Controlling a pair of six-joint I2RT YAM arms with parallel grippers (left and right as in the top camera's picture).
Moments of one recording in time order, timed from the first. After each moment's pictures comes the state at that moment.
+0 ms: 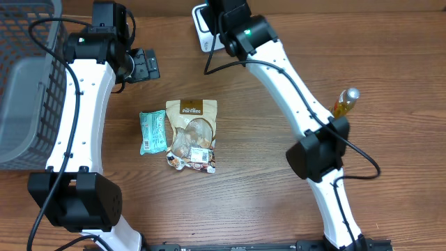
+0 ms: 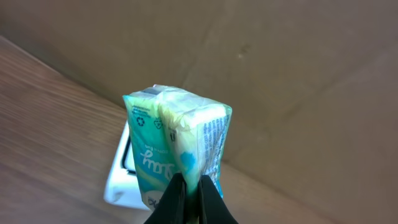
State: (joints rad) left arm -0.03 1.83 1.83 -1.17 -0.06 -0.26; right arm 0.54 2.41 2.51 -0.63 0.35 -0.23
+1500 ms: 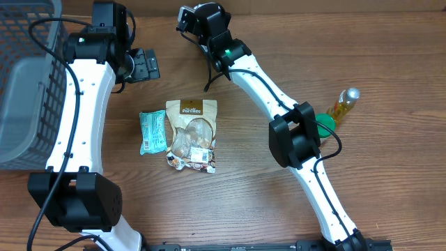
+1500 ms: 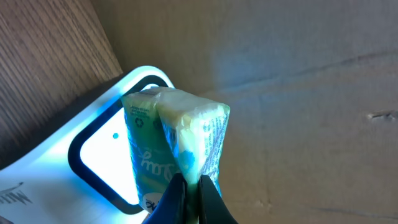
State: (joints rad) left arm -0.03 1.83 1.83 -1.17 -0.06 -0.26; right arm 0.53 2.70 2.51 -0.28 0.38 -0.98
